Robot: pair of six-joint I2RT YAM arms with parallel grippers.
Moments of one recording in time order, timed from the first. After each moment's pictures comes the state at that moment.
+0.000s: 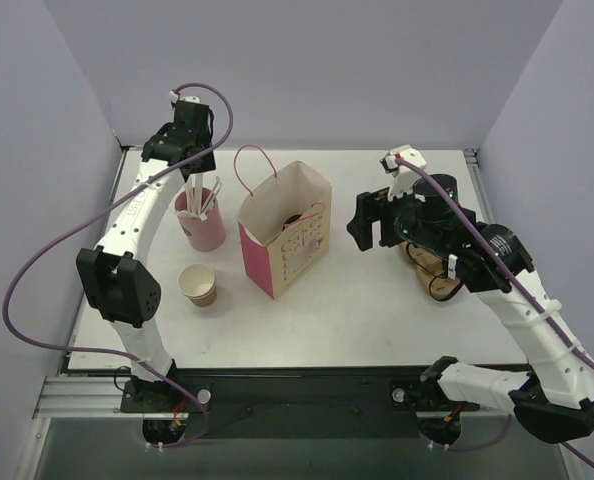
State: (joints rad) left arm -0.26 1.83 1.92 -0.82 -0.39 -0.31; right arm 0.65 1.11 1.48 -0.86 0.09 0.17
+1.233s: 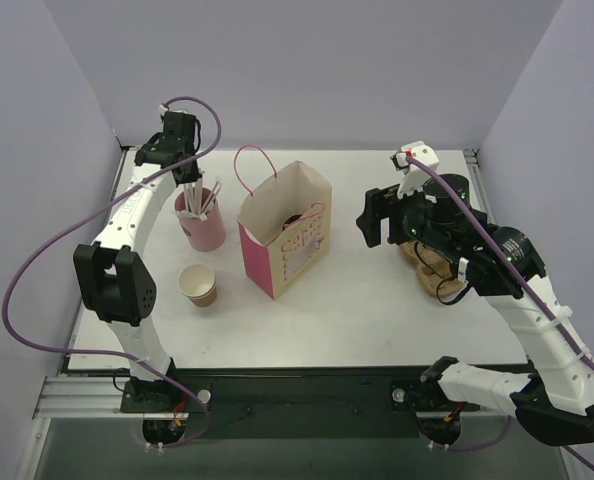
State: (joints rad) left arm -0.18 1.83 1.80 -0.77 -0.39 -0.27; right arm 0.65 1.09 1.52 -0.89 0.17 0.14
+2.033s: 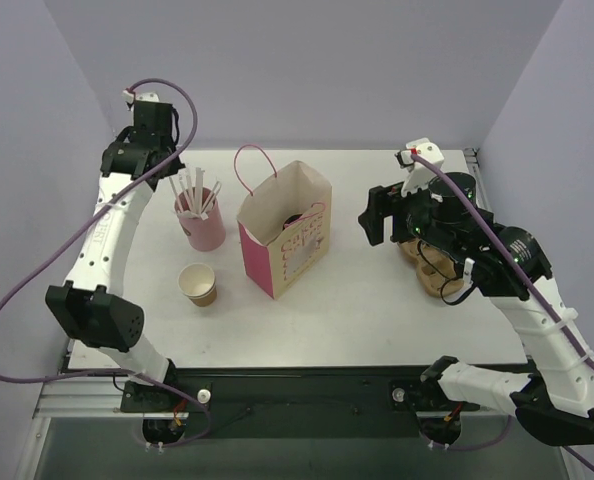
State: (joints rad) left arm -0.17 1.68 1.87 -0.91 -0.42 -0.35; right arm 0.65 1.09 1.55 -0.90 0.17 0.14
